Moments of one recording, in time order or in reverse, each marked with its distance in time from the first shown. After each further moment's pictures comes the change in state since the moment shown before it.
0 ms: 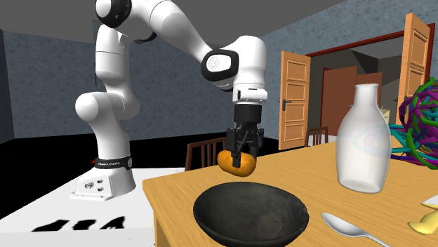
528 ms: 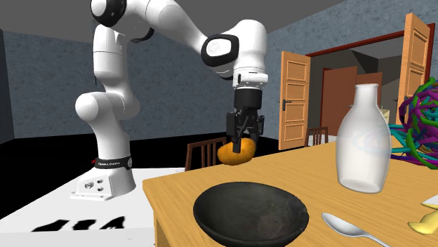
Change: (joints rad) arm 0.002 -0.055 0.000 0.043 -0.003 -0.098 -0.005
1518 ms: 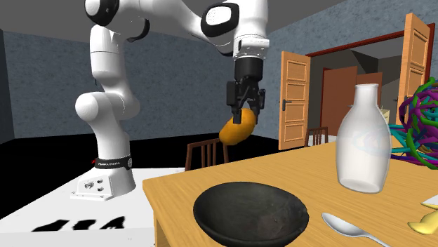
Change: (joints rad) arm -0.001 -0.071 -0.001 0.122 -0.001 -0.191 -0.020
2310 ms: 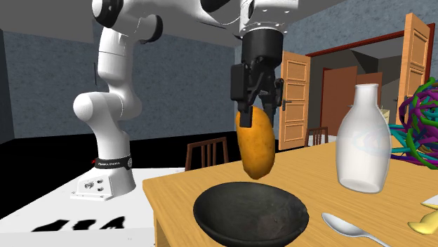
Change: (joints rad) arm -0.137 0.226 -0.113 0.297 0.060 -0.054 -0.272
